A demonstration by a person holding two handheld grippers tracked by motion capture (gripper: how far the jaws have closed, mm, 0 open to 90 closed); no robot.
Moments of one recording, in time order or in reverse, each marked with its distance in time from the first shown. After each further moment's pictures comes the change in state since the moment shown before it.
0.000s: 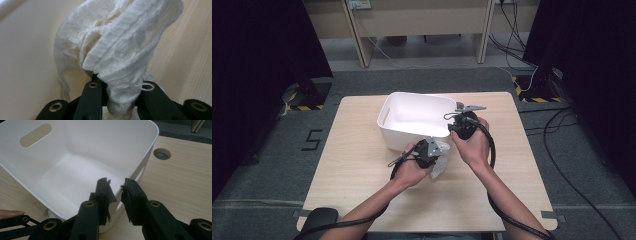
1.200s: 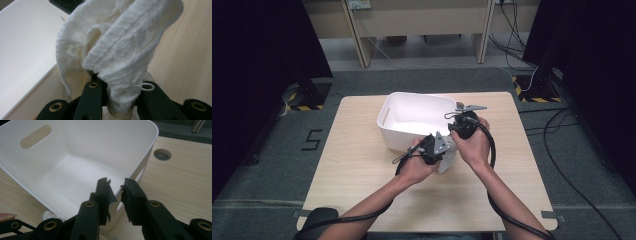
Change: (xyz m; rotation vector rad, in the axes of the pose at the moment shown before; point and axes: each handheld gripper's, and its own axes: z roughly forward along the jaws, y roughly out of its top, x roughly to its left) left arm -0.007 0.026 -0.005 -0.074 0.013 0.049; right arm -0.001 0.000 0.001 -0.006 0.006 0.010
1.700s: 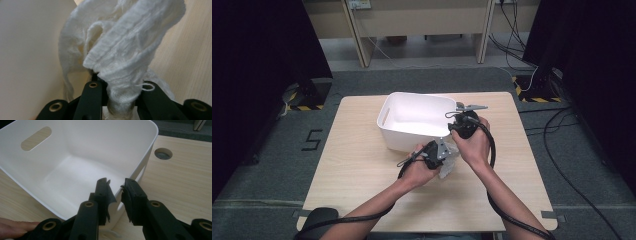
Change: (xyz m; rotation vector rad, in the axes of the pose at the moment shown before) left arm -0.008 -0.018 0.020 0.061 -0.020 0.010; right arm -0.002 0.001 0.000 0.003 0.009 0.014
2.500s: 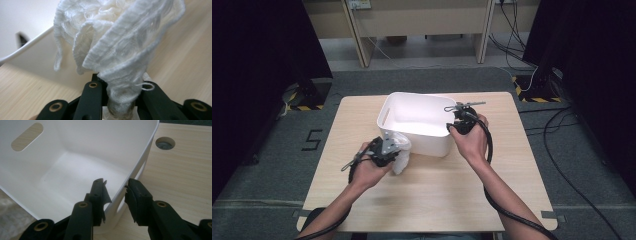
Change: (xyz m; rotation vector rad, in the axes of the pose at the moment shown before) left arm 0.075 -0.087 -0.113 0.048 0.176 -0.172; right arm -0.003 0.009 0.013 0.079 -0.004 0.073
